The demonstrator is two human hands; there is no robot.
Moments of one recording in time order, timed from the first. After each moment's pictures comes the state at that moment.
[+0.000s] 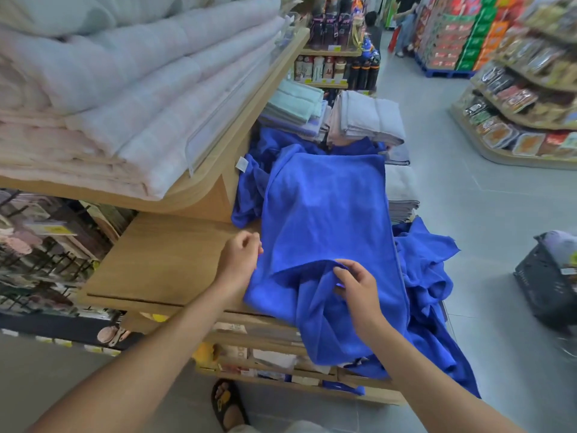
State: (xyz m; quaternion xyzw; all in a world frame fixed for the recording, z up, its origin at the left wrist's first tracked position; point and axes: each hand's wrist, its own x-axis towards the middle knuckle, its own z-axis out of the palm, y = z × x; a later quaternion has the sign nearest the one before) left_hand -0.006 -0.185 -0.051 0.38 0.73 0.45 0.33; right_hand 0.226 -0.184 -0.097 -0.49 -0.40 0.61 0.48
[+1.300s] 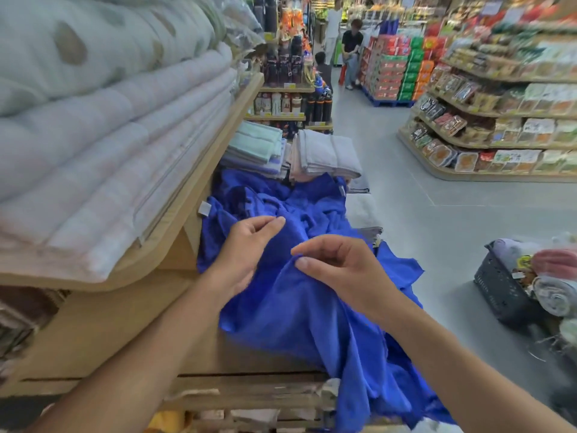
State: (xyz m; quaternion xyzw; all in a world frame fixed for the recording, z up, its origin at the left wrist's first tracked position) left_hand 0.046 -0.115 0.041 0.44 0.50 0.54 0.51; right_hand 0.235 -0.166 0.077 -0.37 -0.64 0.52 0.42
